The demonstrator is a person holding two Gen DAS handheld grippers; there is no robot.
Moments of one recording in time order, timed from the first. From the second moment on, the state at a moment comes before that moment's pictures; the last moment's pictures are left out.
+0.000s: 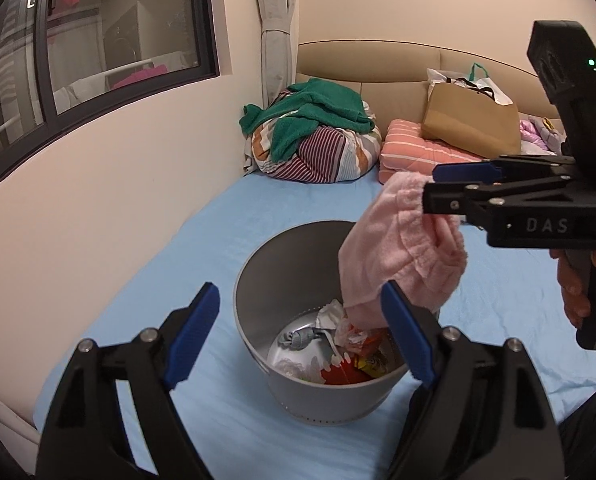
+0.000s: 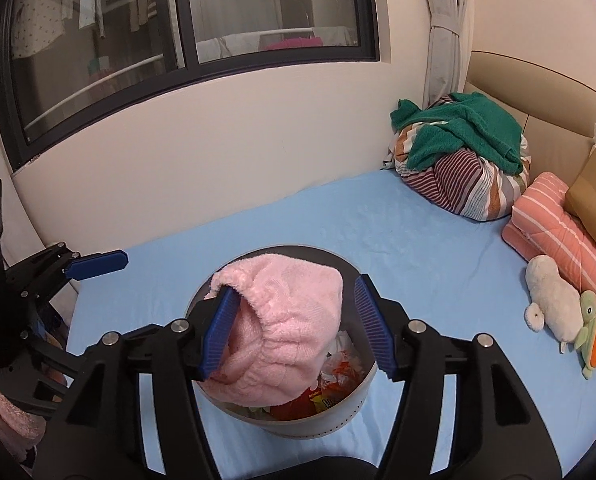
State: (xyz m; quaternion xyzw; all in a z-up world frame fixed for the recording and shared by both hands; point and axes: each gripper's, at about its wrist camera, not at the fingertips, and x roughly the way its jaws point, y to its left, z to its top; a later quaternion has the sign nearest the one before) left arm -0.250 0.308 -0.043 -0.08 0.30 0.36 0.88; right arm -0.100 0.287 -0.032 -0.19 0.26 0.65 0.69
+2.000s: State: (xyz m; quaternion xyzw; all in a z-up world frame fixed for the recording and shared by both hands) left arm -0.036 0.100 -0.078 0.03 0.32 0.08 0.94; right arm 0.001 -0.099 -0.072 -0.06 0.28 0.20 0.94
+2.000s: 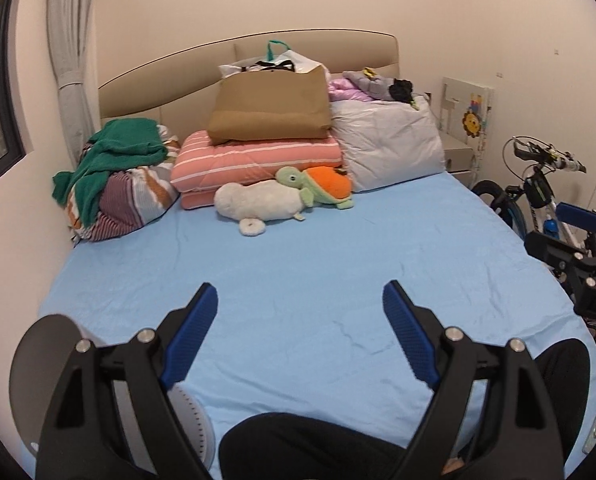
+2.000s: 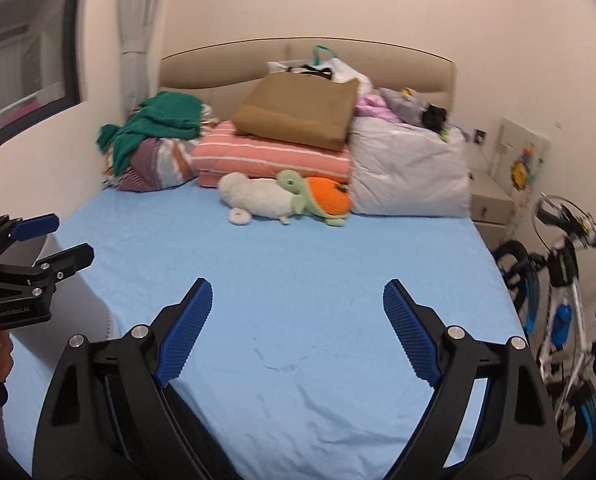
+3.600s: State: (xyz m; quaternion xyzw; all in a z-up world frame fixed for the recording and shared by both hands) left arm 0.026 0.037 -0.091 0.04 0.36 0.01 0.93; right arm 0.022 -0.186 -0.094 0.00 0.33 0.07 0.94
